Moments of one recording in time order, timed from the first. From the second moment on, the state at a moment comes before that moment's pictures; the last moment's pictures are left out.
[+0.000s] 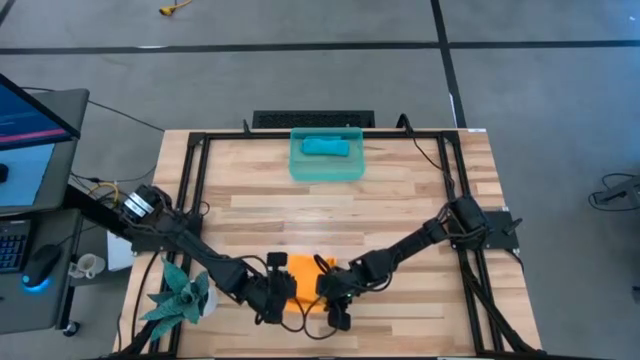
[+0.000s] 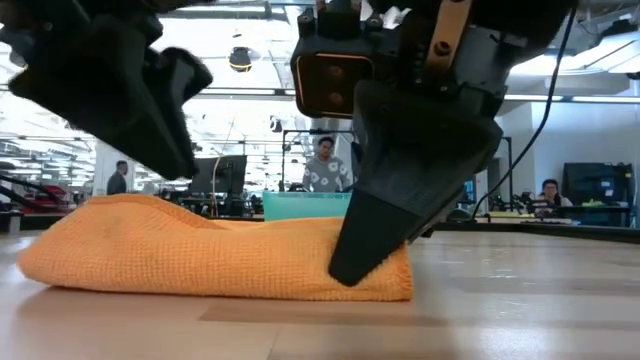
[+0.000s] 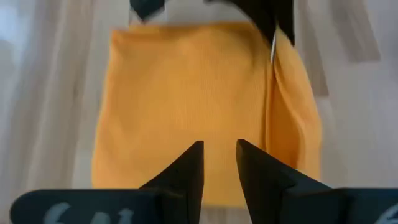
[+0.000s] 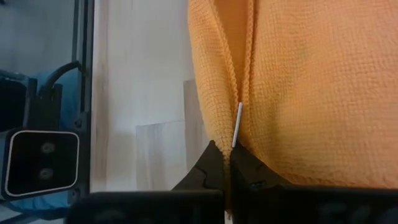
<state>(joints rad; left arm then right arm) -0.63 1.77 1.06 -0.35 -0.45 -0.43 0.45 2.11 1.27 -0.08 -0.19 0.61</state>
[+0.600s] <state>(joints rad) -0.64 1.91 1.01 -0.21 -0.48 -0.45 0.44 2.09 1.27 -0.13 -0.20 0.61</state>
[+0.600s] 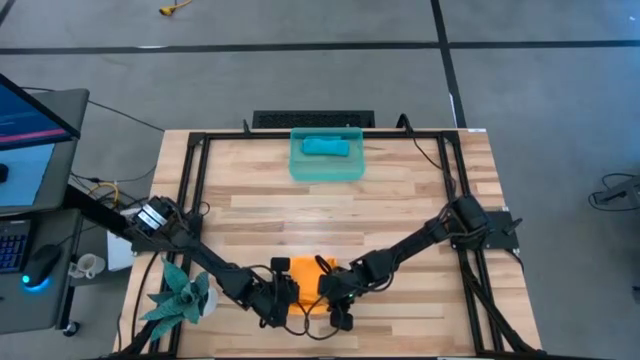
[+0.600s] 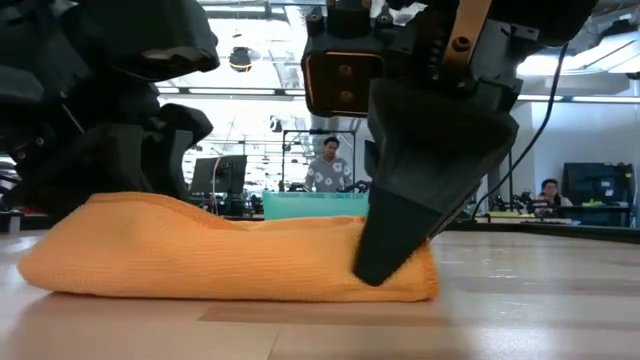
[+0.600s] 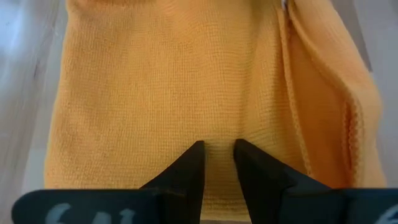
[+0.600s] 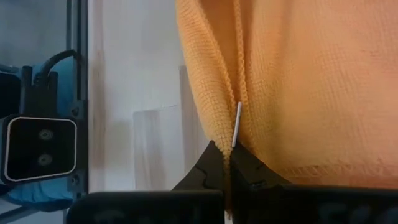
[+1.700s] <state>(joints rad) -0.77 1.82 1.01 -0.14 -0.48 -0.35 0.40 2.07 1.27 -0.19 -0.19 0.67</state>
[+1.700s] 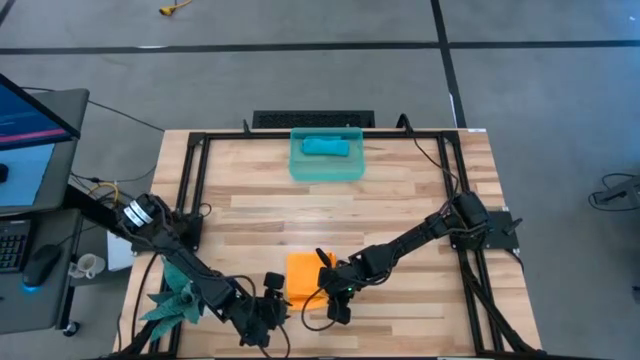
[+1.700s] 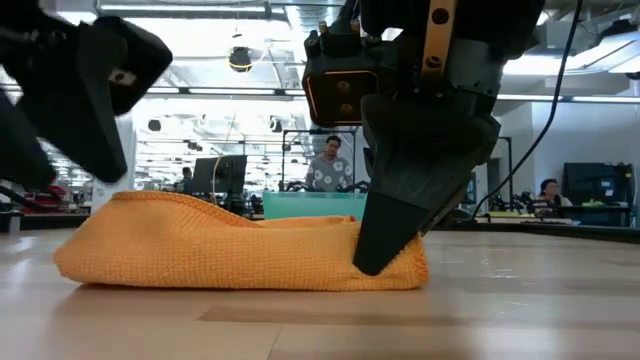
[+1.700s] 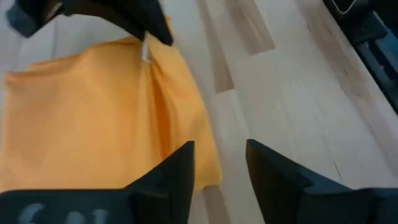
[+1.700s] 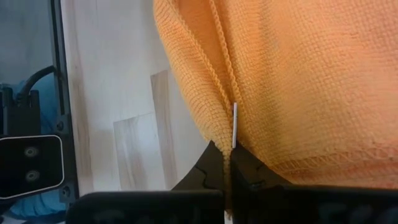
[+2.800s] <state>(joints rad) -0.67 1.90 1.01 -0.22 -0.41 -0.60 0.43 2.07 1.27 -0.17 -0.21 0.68</state>
